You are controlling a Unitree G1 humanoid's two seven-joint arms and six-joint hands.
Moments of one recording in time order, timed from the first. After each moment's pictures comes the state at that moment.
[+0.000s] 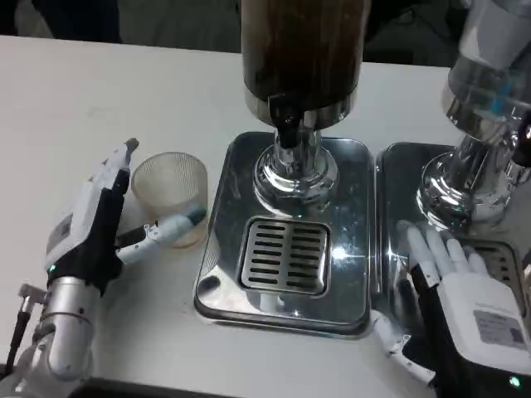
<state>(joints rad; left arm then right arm) -0.48 0.38 -0.17 1.22 0.44 -0.67 0.44 0.35 -0.27 0.35 -0.20 -0.95 0.17 -0.31</state>
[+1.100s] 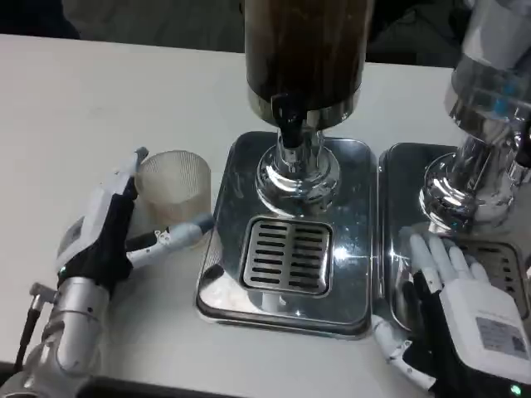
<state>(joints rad) -0.50 0.35 -0.18 1.25 0.42 -0.64 0.39 0.39 -0.24 0.34 -0.23 -0.95 0.18 -0.30</state>
